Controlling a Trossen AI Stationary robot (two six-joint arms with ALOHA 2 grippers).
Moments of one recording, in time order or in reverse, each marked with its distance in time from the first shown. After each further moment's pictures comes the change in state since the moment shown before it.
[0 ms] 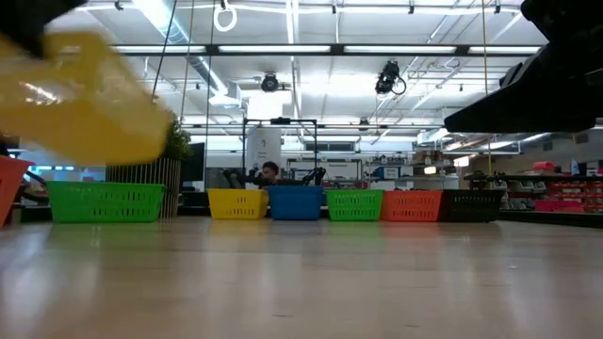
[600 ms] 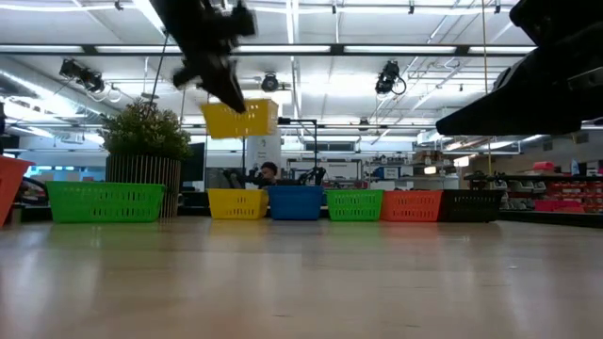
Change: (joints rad) left arm 0.815 0.000 -0.005 0.381 -0.059 1.143; right arm -0.027 0.000 0.000 0.000 -0.001 0.006
